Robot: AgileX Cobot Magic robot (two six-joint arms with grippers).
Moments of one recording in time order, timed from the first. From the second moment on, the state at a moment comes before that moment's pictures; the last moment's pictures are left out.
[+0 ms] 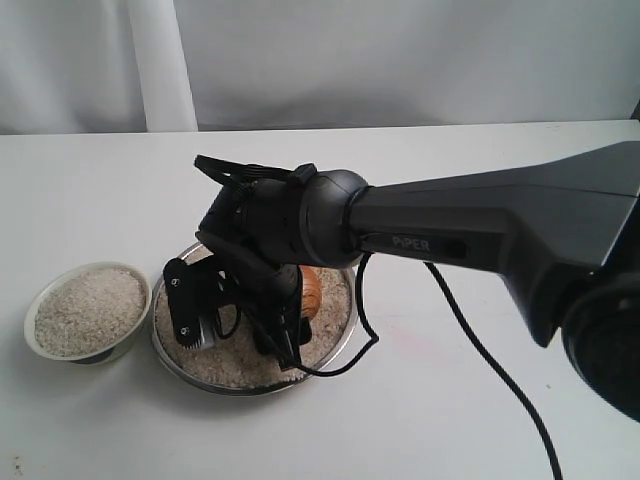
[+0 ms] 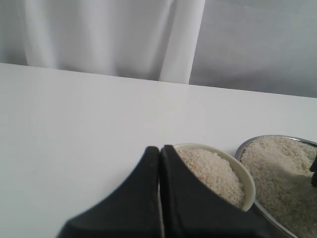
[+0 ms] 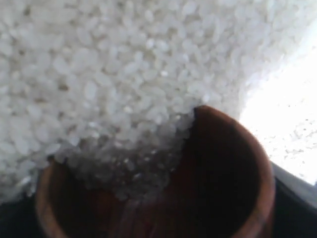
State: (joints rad) left arm -0.04 0.00 0.00 0.20 0.29 -0.33; right arm 0.91 2.24 -1.64 -0.39 0.84 -0.73
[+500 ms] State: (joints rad) left arm -0.04 0.00 0.00 0.20 0.29 -0.33; right arm 0.91 2.24 -1.64 -0.36 0.77 -0.71
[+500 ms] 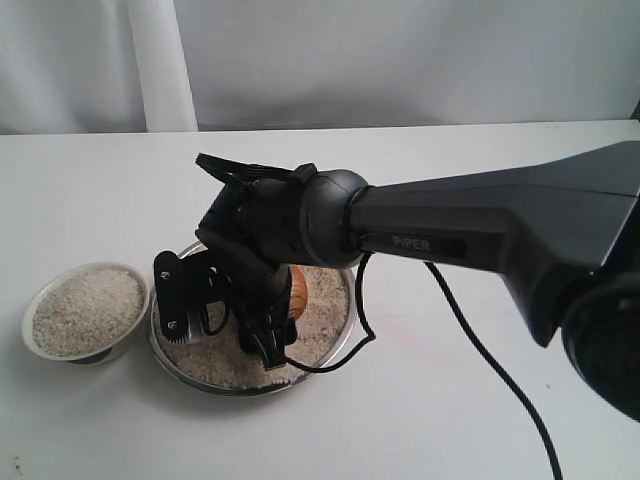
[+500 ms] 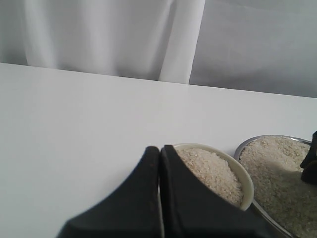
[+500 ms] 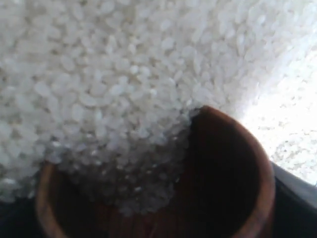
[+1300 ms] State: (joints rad) left arm -0.04 0.00 0.00 0.20 0.29 -0.33; right arm 0.91 2.28 -1.65 -0.31 0.62 -0.67
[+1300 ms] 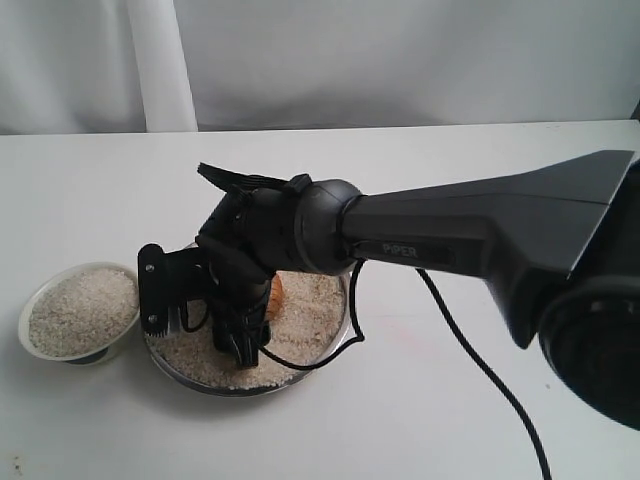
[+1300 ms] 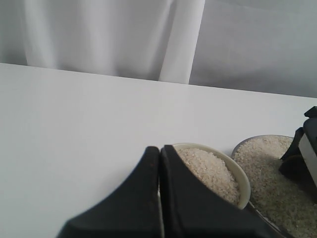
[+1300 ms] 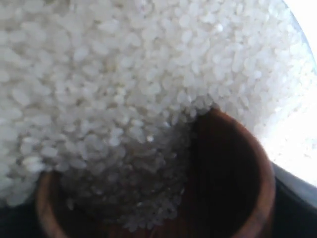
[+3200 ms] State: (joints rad) left arm -0.04 0.00 0.00 0.20 0.29 -0.33; right arm 0.84 2.07 -1.56 0.14 0.16 -0.91
